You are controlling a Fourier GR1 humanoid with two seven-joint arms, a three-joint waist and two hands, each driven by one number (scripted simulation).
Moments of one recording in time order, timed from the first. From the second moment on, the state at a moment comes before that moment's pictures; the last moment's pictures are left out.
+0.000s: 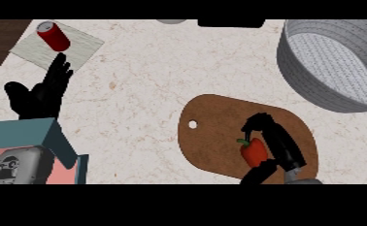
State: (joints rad) left arm -0.20 0.23 0.14 -1.48 -0.01 0.06 0.17; right arm 0.00 -0.10 0.12 -1.39 0.77 0.09 -0.15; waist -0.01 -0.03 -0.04
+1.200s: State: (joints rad) left arm -0.20 0.22 0.14 -1.48 -0.02 0.06 0.18; right arm -0.20 -0.02 0.01 -1.96 0.45 0.00 0.39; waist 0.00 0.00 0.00
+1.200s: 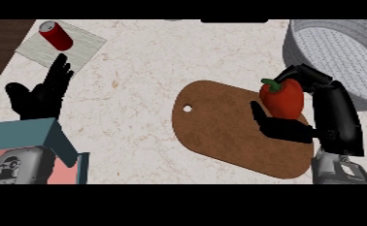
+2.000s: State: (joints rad) left arm -0.19 0.22 0.14 -1.50 -0.02 0.05 0.18; right arm -0.69 -0.25 -0.21 -1.51 0.50 -0.04 0.48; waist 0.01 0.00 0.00
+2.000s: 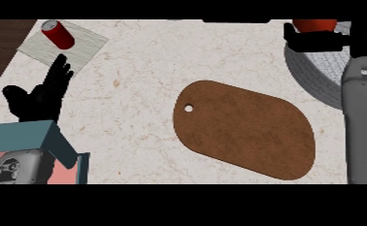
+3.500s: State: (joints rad) left arm -0.23 0.21 0.14 -1.48 -0.03 0.05 0.18; right arm -0.91 -0.59 -0.22 -0.61 0.67 -0.16 -0.10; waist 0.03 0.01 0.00
